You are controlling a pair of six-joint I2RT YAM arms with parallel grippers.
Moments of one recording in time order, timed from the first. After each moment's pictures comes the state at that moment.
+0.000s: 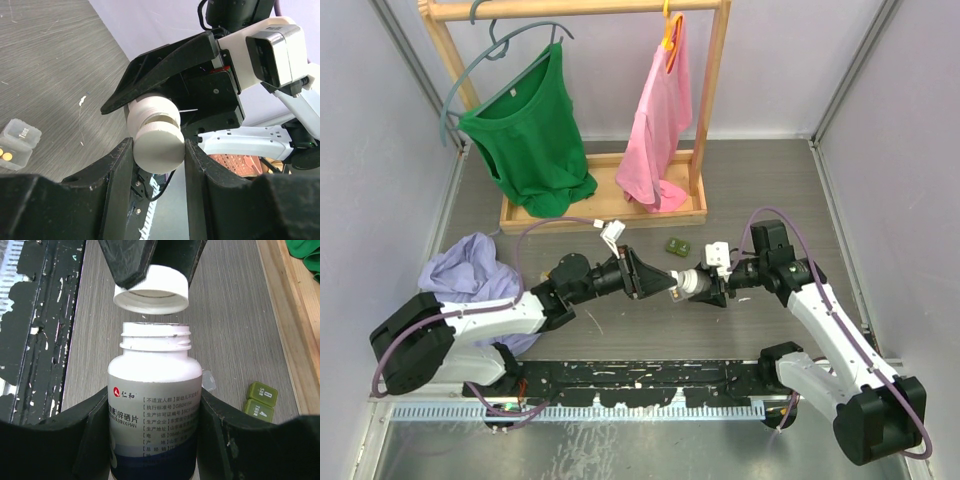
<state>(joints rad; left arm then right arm) -0.97 1.27 0.52 0.79 0.26 -0.96 0.26 0.92 0.70 -0.65 -1.08 -0.99</state>
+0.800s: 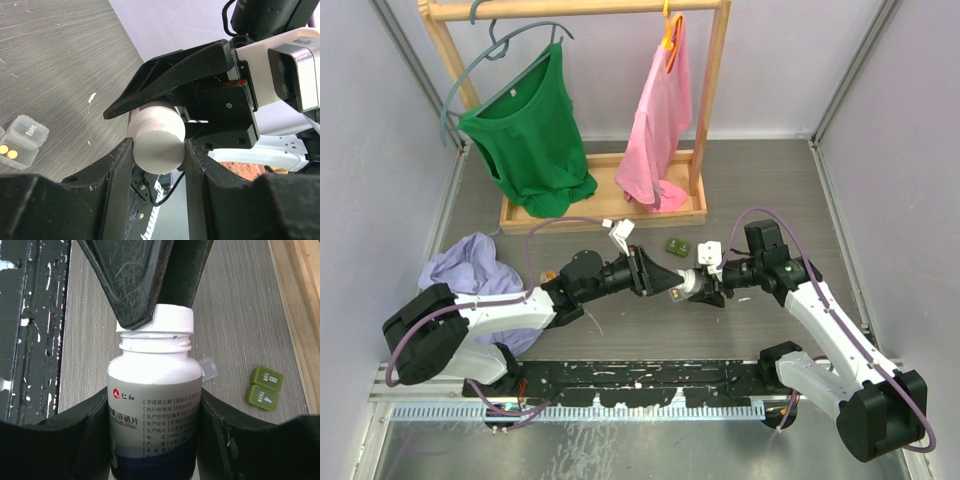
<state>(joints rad) -0.99 1.36 0.57 0.78 0.22 -0.98 0.31 0.94 0.70 -0.63 -0.98 -0.93</state>
